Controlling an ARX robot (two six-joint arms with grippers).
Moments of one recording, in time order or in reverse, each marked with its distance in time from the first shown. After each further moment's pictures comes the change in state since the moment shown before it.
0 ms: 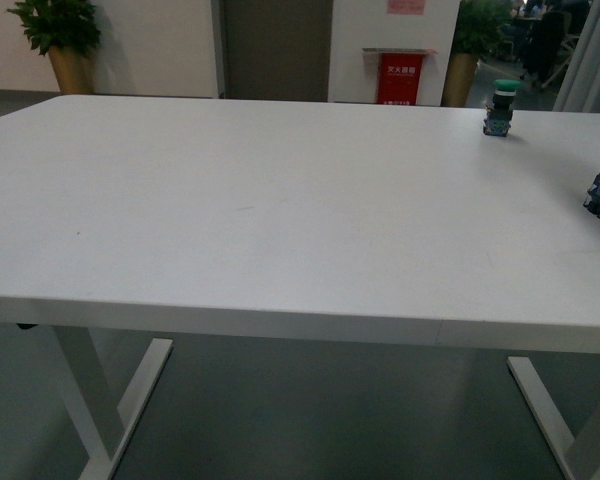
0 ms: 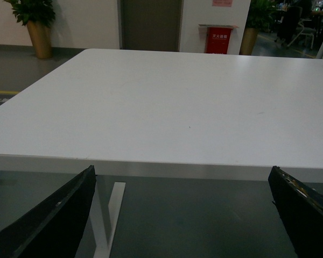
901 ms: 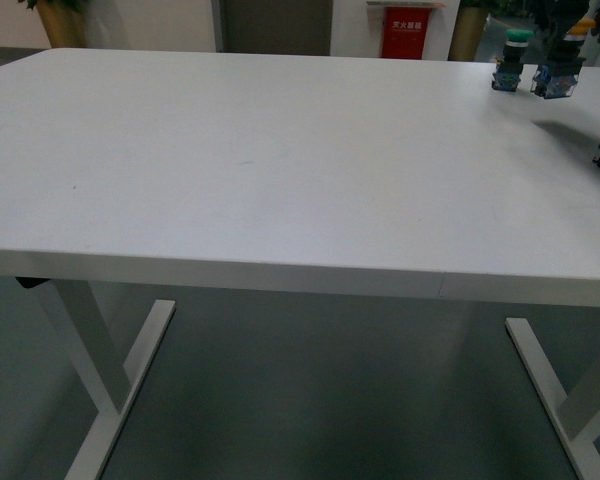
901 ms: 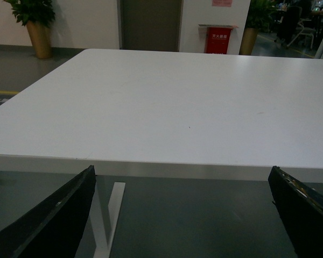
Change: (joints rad) left arm 0.000 0.000 0.000 0.000 0.000 0.000; right arm -0.026 0.629 0.800 -0.548 0.149 0.150
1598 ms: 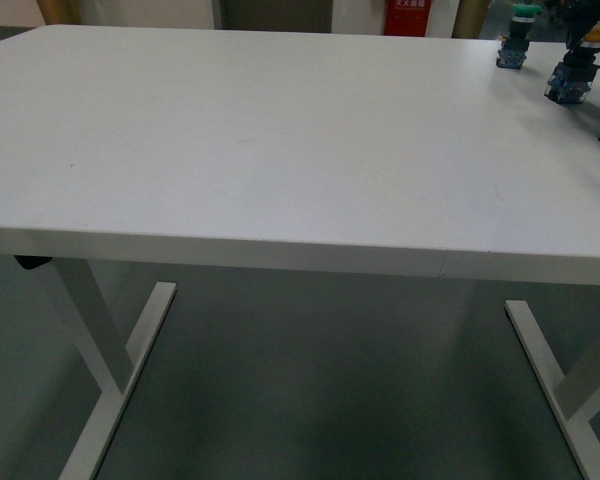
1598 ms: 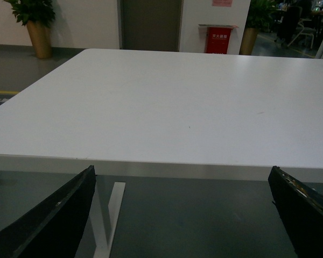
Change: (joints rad) left arm 0.000 0.000 0.000 0.000 0.000 0.000; right arm -0.037 0.122 0.143 -0.076 -0.008 0.071
